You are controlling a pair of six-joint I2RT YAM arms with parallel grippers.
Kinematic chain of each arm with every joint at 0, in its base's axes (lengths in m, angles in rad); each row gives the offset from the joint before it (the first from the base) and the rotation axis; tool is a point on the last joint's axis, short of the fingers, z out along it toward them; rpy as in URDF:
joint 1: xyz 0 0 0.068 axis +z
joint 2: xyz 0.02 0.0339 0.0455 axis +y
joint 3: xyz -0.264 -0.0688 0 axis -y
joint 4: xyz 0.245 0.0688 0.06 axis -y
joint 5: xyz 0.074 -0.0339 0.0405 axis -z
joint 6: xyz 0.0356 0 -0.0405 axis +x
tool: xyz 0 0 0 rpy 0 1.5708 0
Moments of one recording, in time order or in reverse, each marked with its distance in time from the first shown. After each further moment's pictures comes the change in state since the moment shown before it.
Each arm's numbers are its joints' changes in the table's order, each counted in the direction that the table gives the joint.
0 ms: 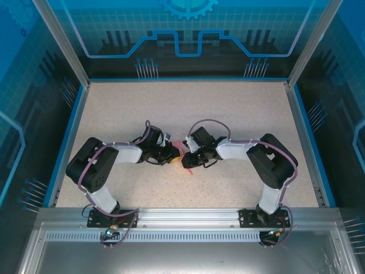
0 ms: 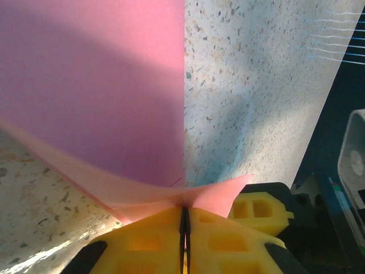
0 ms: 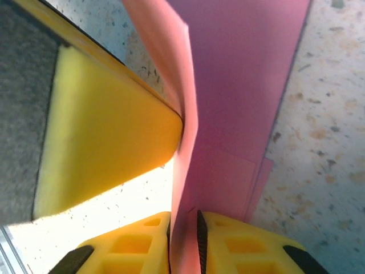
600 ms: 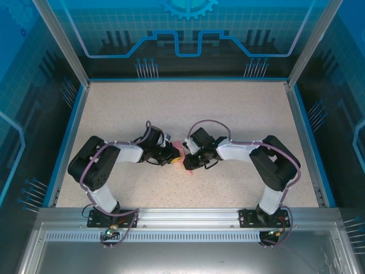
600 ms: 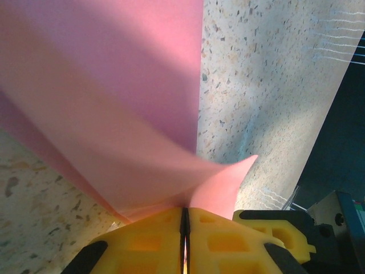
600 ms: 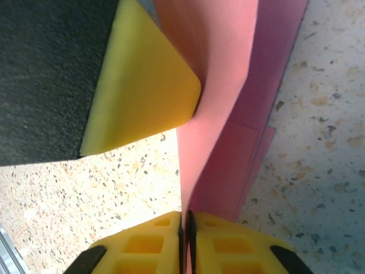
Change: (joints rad) left arm 0.000 0.023 0.009 -0.008 0.000 0.000; right arm 0.019 -0.025 0.005 -0.070 0.031 -0.044
